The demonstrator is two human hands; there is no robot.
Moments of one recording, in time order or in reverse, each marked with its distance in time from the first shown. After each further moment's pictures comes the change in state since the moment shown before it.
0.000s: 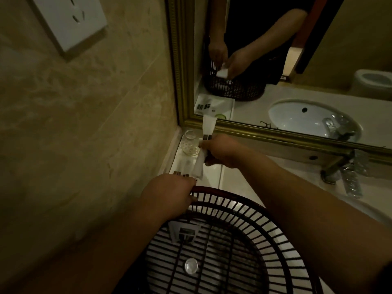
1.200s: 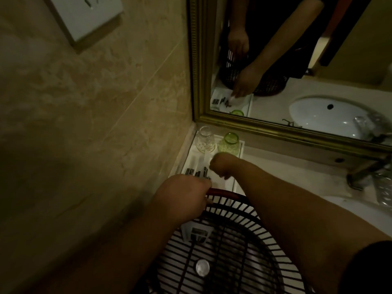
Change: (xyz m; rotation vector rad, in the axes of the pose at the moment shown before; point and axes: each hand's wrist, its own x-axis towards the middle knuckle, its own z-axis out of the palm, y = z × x) left_hand -0.002 -0.001 0.002 0.015 0.086 0.039; right_hand 0.071 0.053 0.040 -0.747 -0.107 0.076
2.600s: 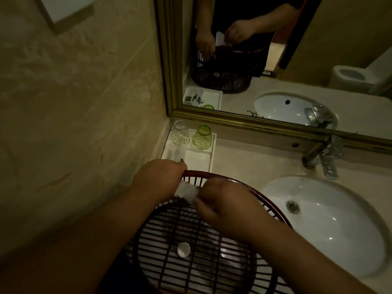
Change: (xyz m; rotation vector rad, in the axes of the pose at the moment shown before) left_hand 0.002 0.001 -0.002 0.078 -0.099 -0.026; right_hand -0.249 0.022 0.039 -0.237 0.422 -0.559
